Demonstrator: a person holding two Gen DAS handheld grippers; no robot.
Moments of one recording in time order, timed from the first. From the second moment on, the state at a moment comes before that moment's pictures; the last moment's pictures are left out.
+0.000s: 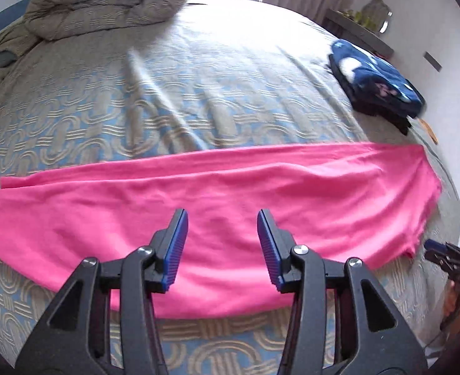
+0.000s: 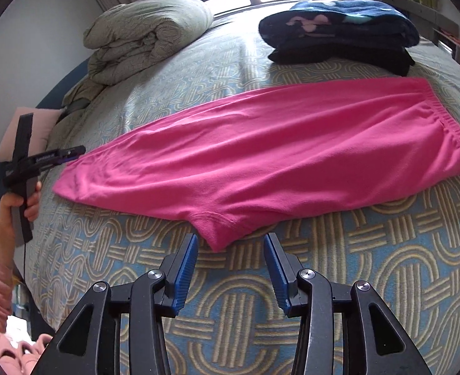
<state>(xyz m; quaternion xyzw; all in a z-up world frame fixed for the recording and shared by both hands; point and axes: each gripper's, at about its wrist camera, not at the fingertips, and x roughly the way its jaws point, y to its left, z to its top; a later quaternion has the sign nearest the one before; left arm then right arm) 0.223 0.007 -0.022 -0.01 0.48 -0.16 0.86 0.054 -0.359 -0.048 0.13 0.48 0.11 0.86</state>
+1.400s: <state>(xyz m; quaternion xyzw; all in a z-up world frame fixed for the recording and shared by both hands) 0.130 -0.206 -0.044 0.08 0.53 -0.39 0.74 -0.018 -0.498 -0.050 0.27 0.38 0.01 0.89</state>
